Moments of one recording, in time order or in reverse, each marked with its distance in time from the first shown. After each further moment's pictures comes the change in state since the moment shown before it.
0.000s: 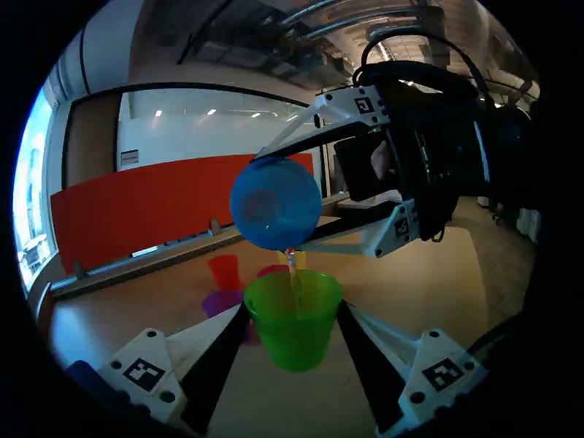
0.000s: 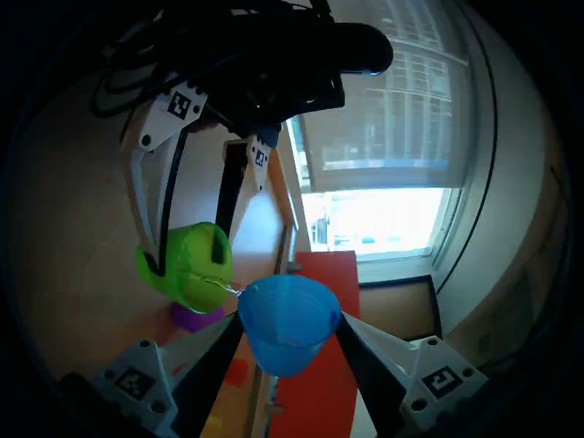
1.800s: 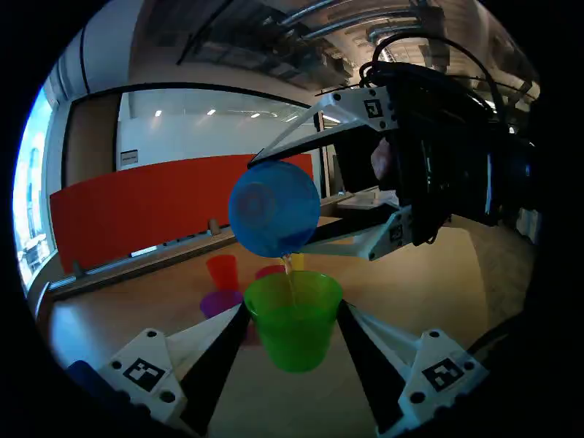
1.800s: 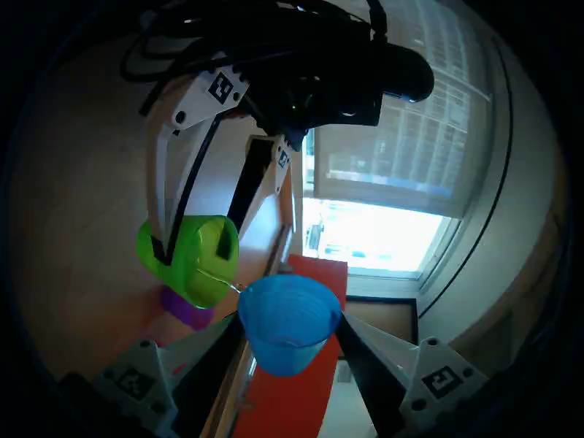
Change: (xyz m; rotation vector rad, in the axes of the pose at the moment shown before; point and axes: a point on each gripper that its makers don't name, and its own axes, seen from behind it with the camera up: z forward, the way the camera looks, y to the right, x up) left arm -0.001 0.004 0.004 -0.002 0.003 -0.002; right arm 0.000 -0.004 0.003 -0.024 0.002 -0.176
